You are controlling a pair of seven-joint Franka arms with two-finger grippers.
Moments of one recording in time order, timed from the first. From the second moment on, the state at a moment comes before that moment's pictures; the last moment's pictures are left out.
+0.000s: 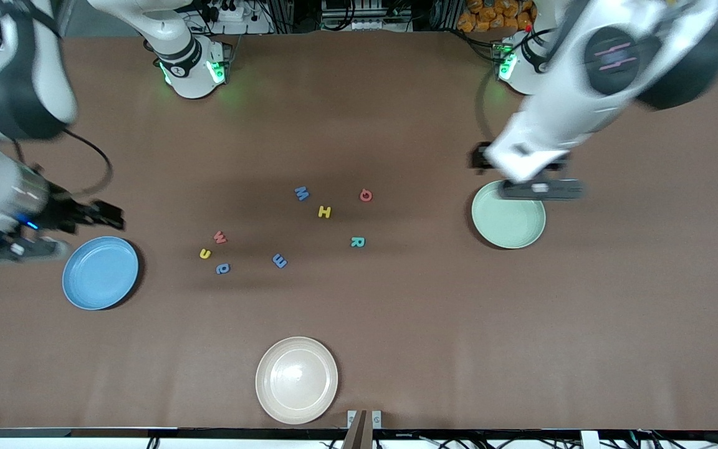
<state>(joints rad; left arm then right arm) -0.18 0.24 -0.38 -1.54 0.02 1.63 -0.53 0.11 0.26 -0.06 -1.62 0.04 1.83 -0.03</state>
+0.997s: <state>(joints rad) -0.62 0.76 -0.32 -1.43 0.10 2.23 -0.84 0.15 0.43 -0.07 -1.99 0.11 2.27 0.04</state>
